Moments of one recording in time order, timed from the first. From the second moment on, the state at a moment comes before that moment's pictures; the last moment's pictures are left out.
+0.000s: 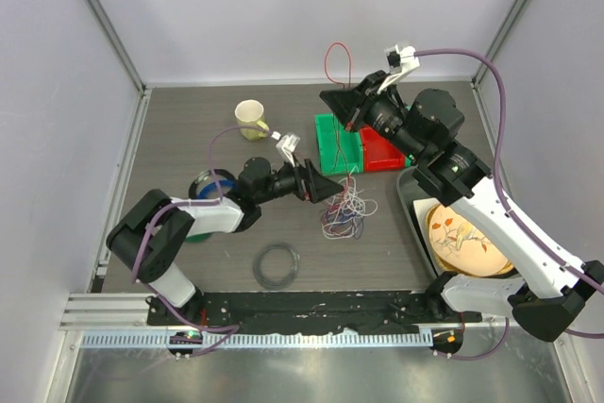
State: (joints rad) left arm -0.69 1.61 0.65 0.89 0.48 -0.78; right arm 0.70 1.17 1.37 -0.07 -0.05 0.37
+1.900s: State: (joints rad) left arm -0.60 1.05 0.51 -0.14 -0.24 -0.78; right arm 0.23 1.37 1.39 -0.01 0.57 0.10
